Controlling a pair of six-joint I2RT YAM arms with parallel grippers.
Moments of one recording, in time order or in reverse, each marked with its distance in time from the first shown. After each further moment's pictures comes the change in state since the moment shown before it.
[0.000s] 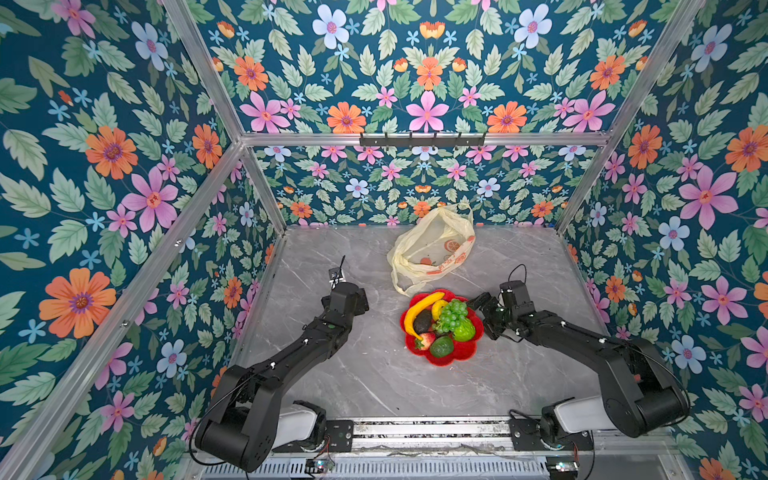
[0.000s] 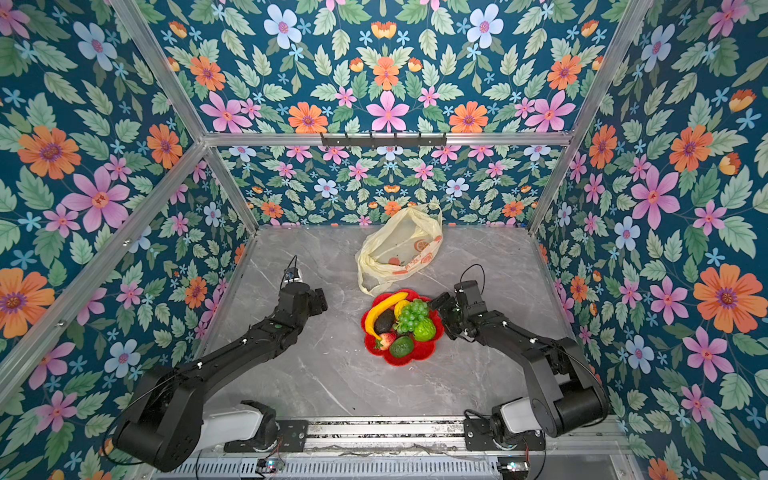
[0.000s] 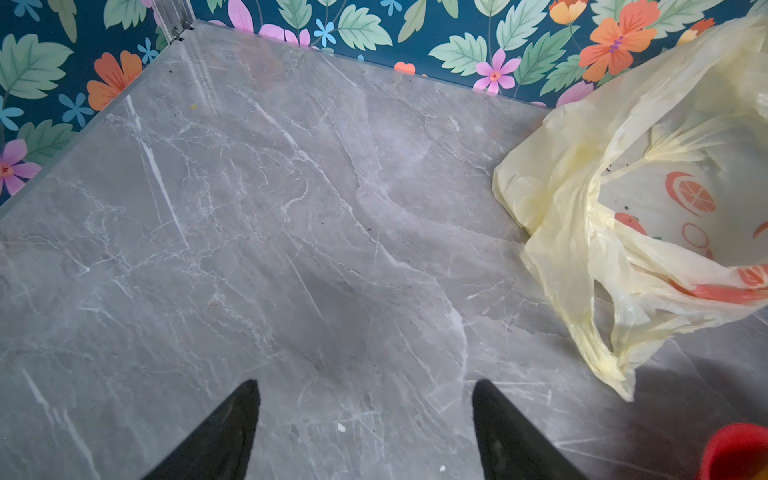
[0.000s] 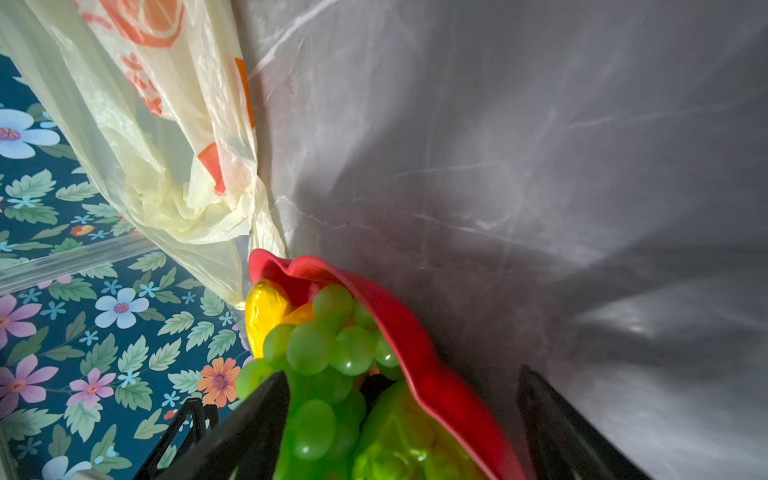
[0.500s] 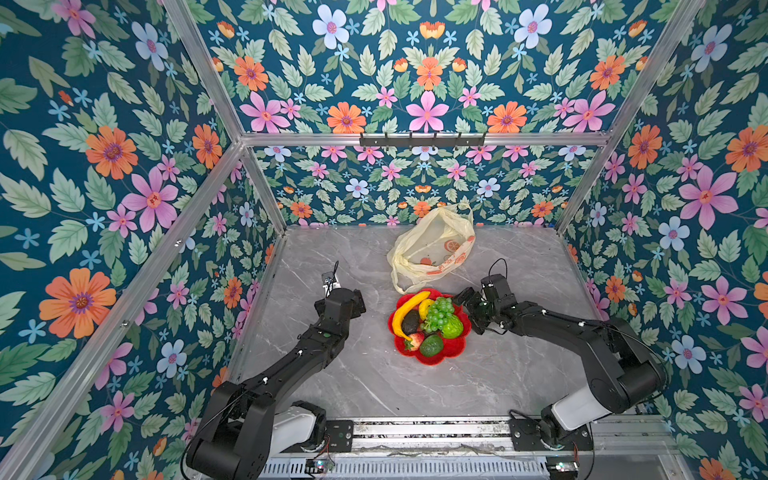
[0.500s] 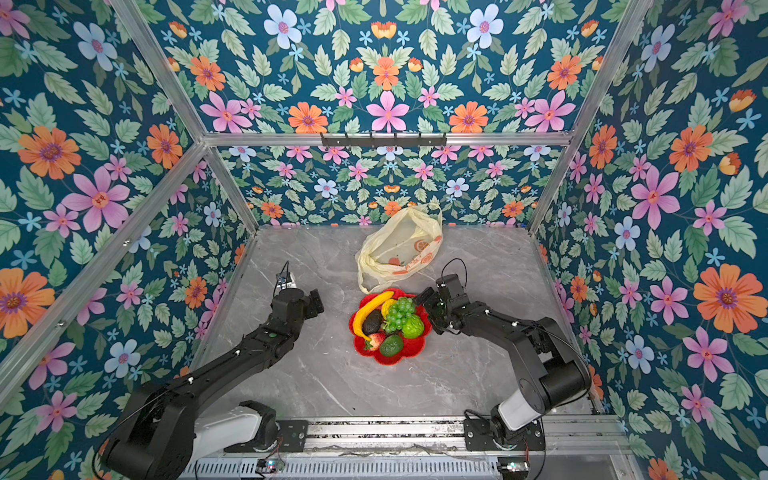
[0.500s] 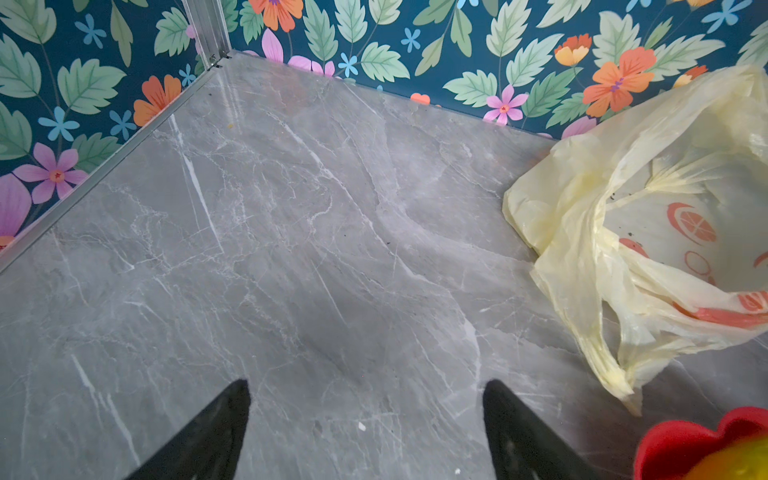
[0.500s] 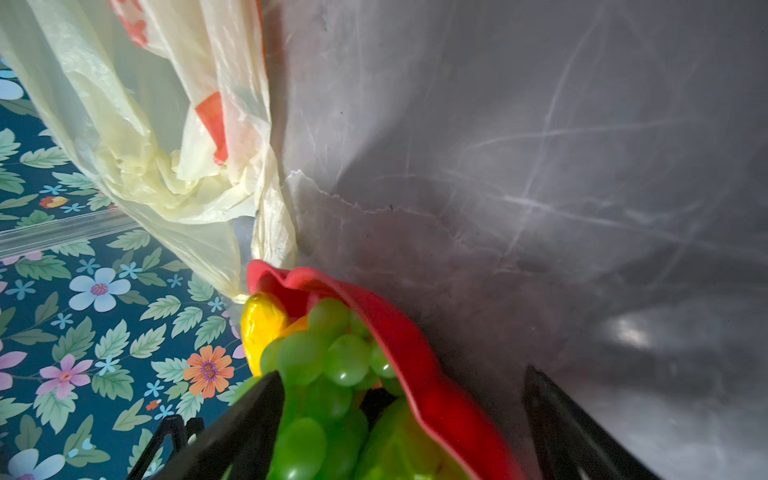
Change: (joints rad) left arm 0.009 -0.079 -0.056 0.046 -0.042 0.000; right arm 0.071 0.066 0.098 -0.026 0.050 0.008
